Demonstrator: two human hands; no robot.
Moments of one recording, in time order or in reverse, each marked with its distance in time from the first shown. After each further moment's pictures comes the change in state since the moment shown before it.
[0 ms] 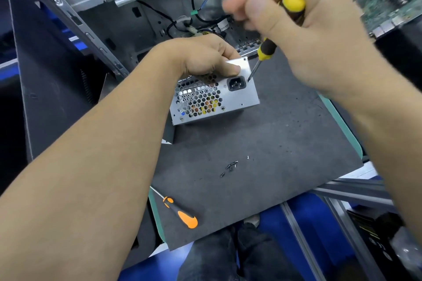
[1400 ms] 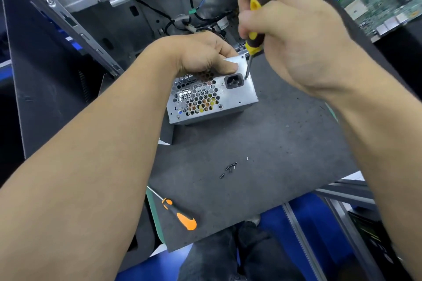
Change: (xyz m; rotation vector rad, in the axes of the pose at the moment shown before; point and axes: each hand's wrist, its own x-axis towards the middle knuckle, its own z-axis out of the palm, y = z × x) left_hand -0.005 0.009 -0.001 0.016 0.024 -0.031; right_hand 0.015 0.009 0.013 0.341 -0.124 0.100
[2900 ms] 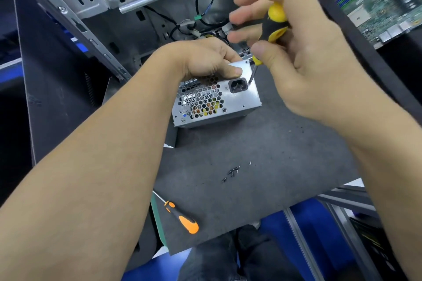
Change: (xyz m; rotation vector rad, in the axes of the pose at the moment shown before) left_hand -0.001 0.003 0.000 0.027 -0.004 0.026; right_hand -0.024 -0.005 -0.004 -0.428 0.015 -0.199
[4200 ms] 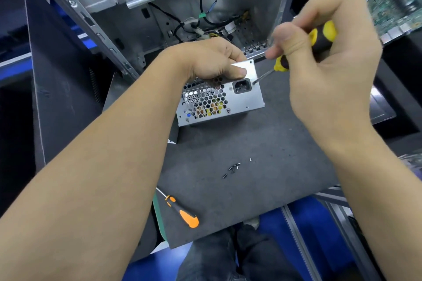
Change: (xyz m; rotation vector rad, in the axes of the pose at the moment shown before) left_hand -0.004 -0.004 0.006 -0.009 0.022 0.017; right_hand -0.024 -0.008 0.016 -0.054 0.498 0.096
